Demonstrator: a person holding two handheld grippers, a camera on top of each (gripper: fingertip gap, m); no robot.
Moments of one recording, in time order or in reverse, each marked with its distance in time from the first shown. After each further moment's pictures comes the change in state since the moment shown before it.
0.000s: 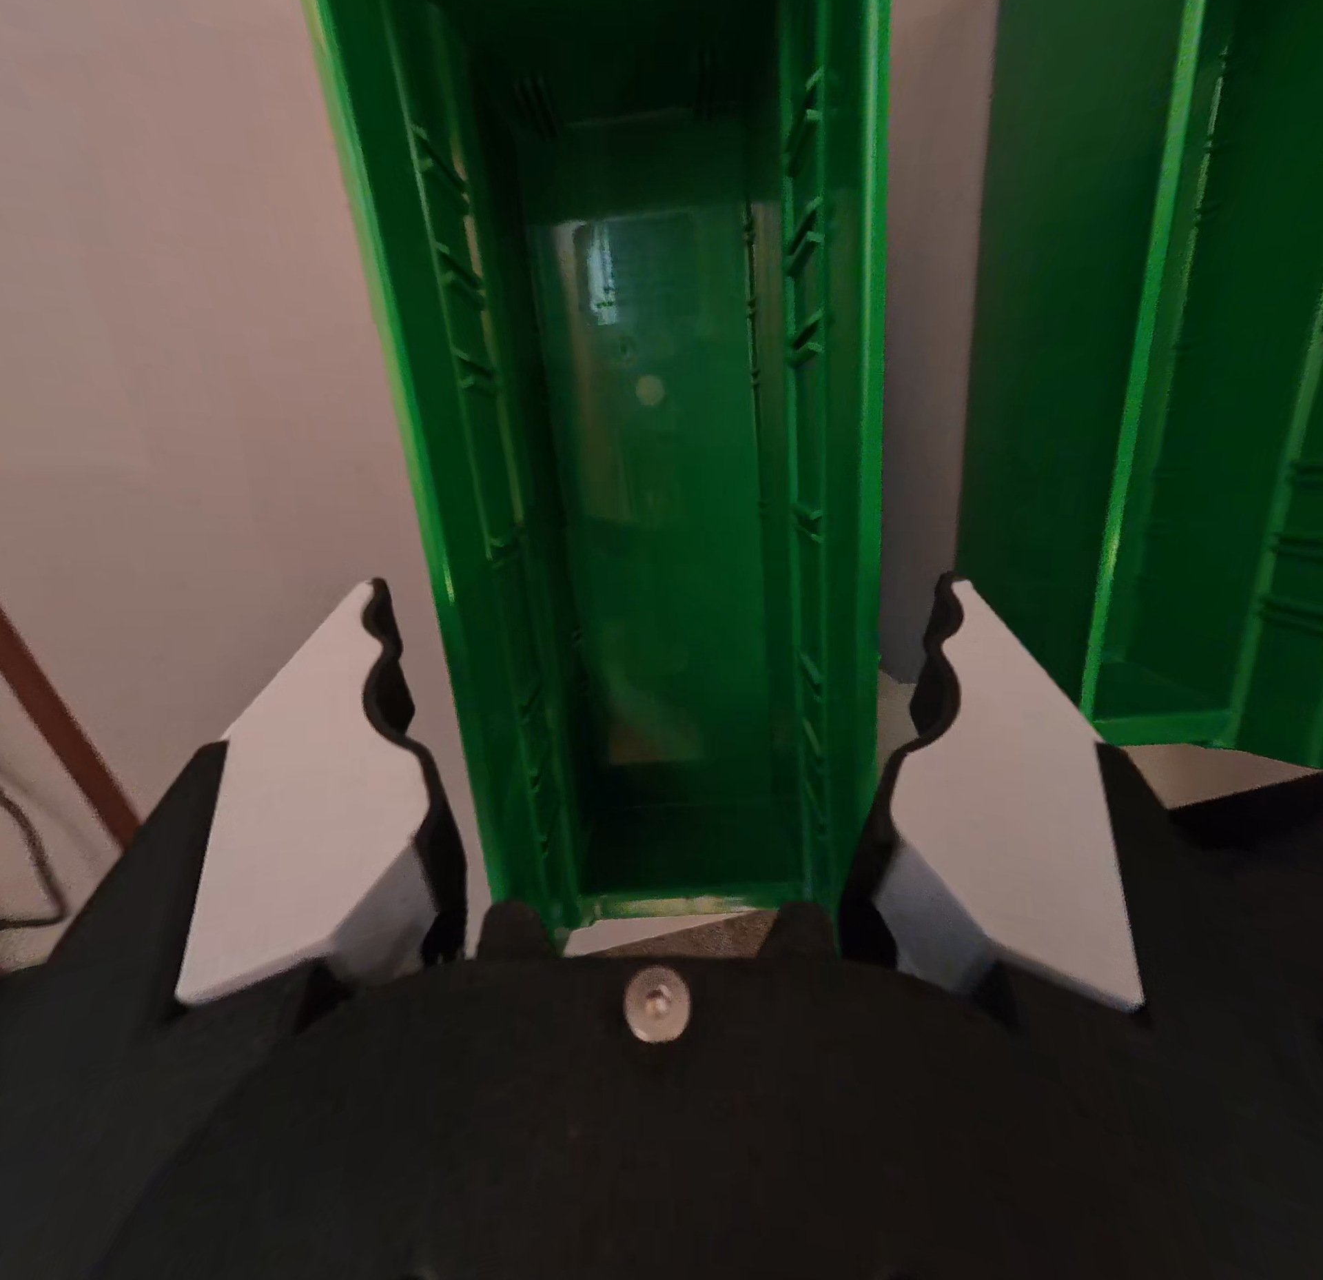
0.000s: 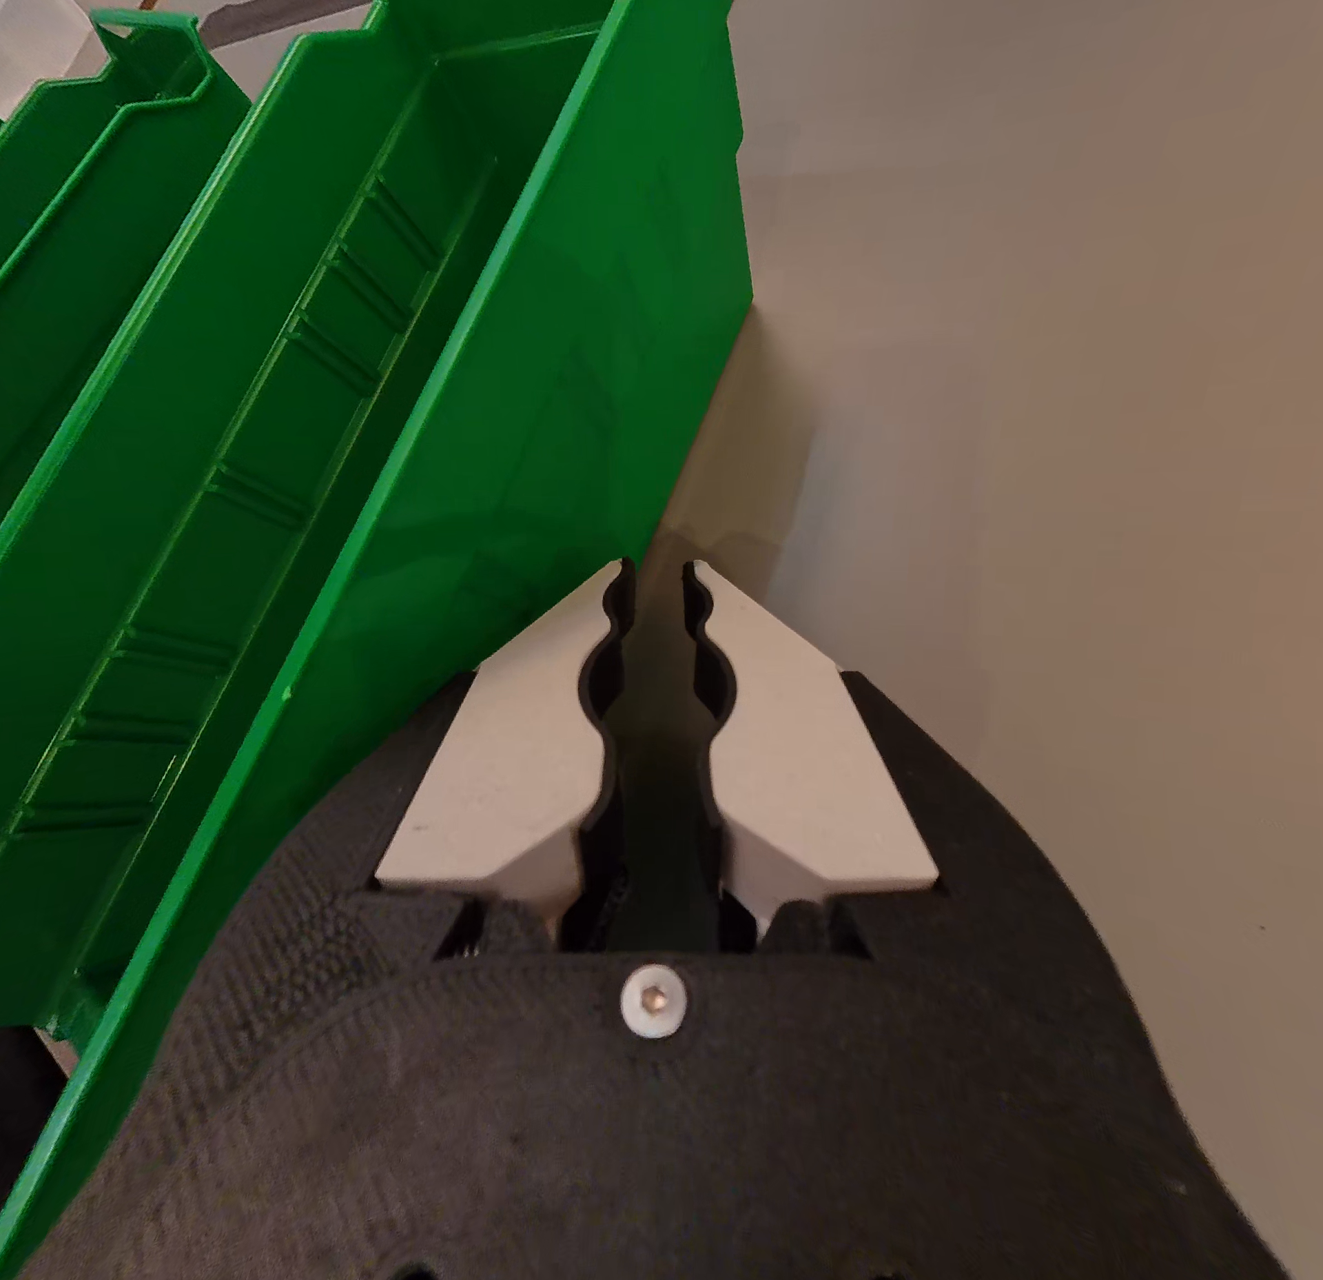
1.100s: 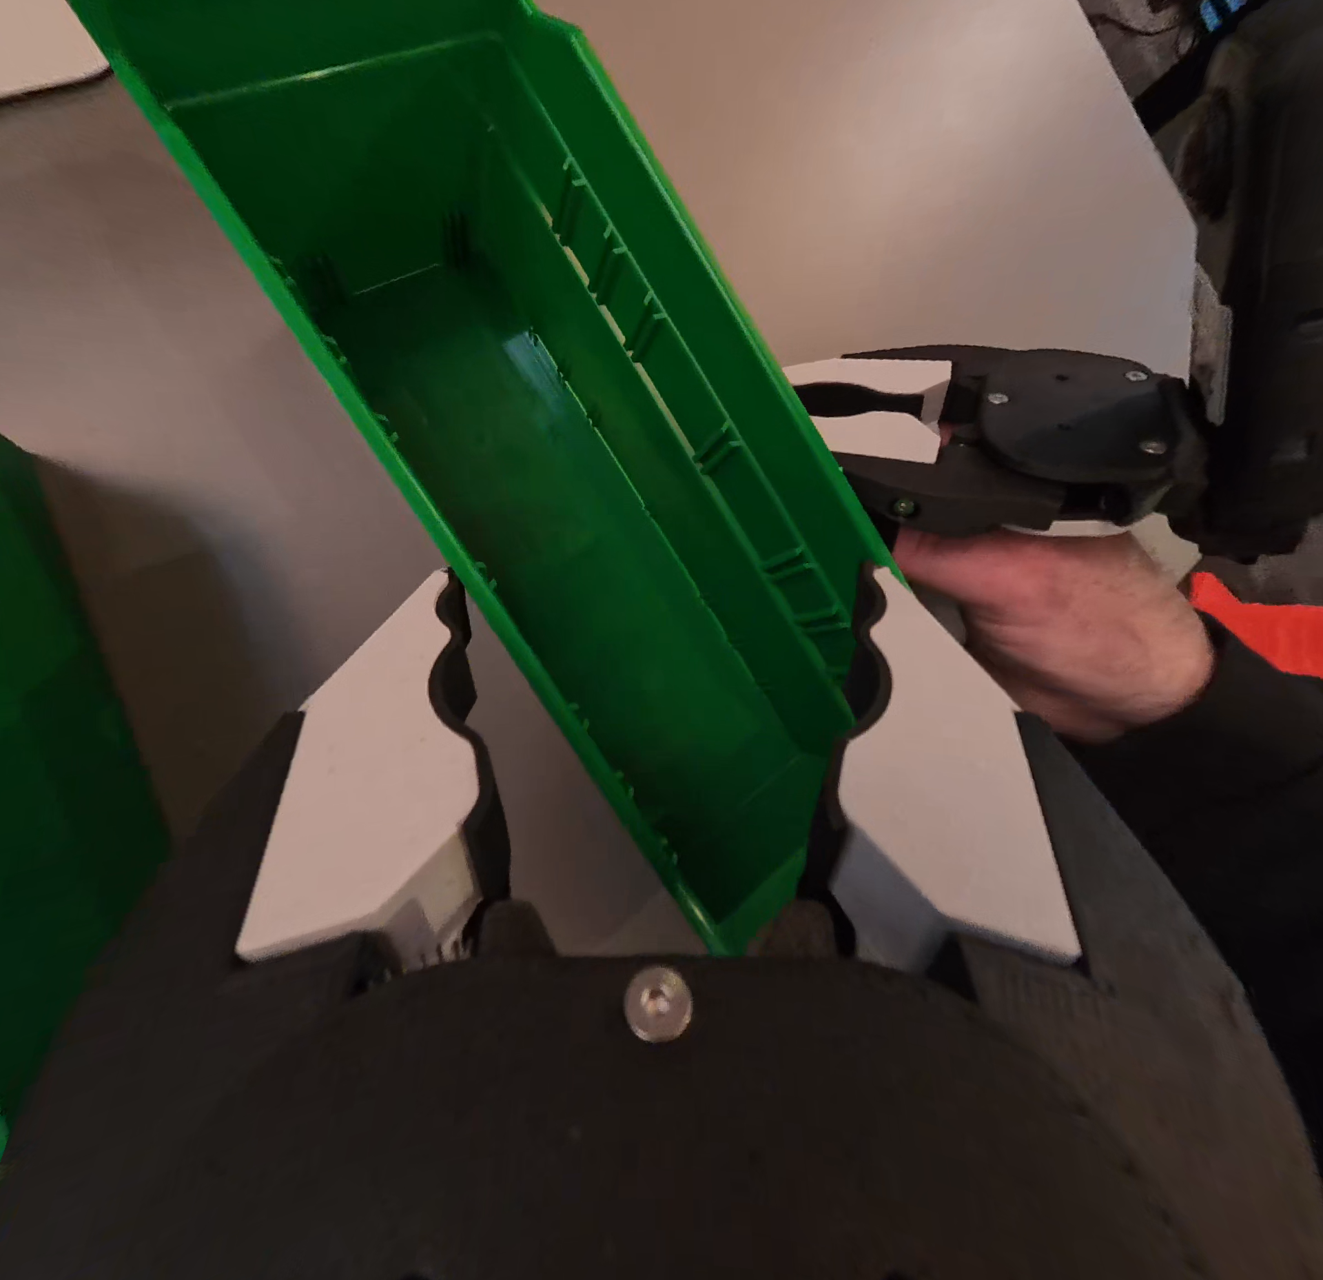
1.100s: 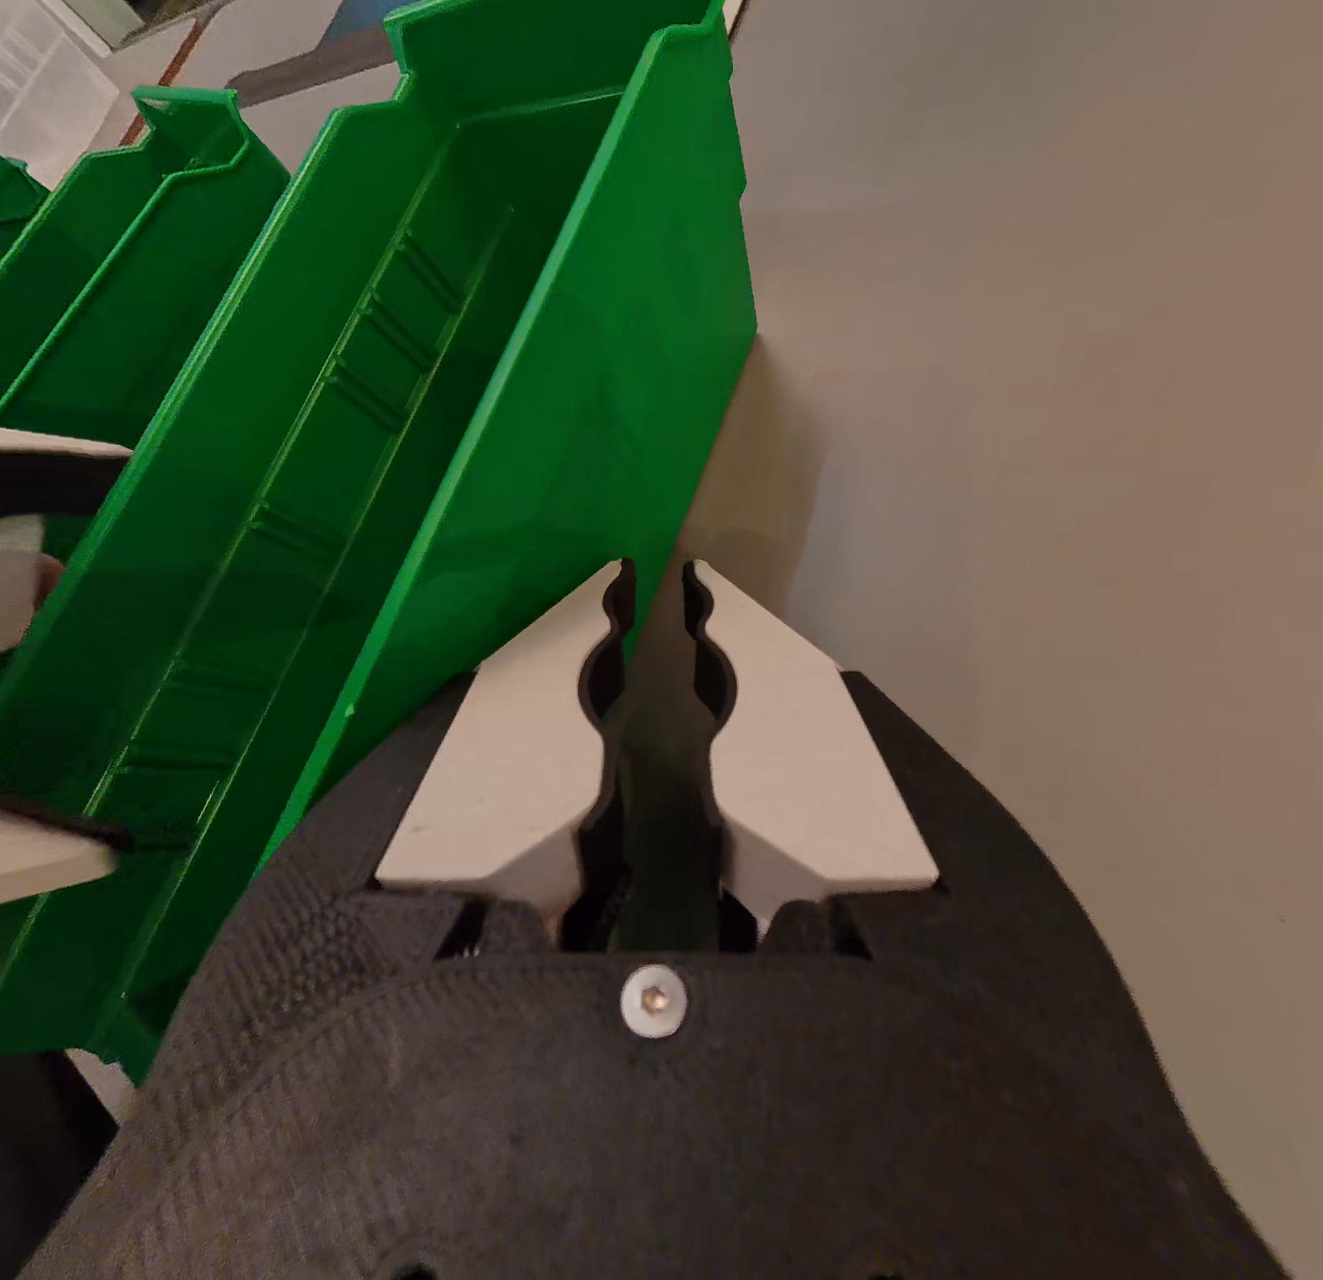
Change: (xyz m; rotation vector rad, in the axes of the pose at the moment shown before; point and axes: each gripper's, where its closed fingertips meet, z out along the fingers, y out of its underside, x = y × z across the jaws) left arm 0.365 -0.098 0.029 0.336 0.438 0.106; right arm -0.005 -0.008 -0.004 0.036 0.007 0.028
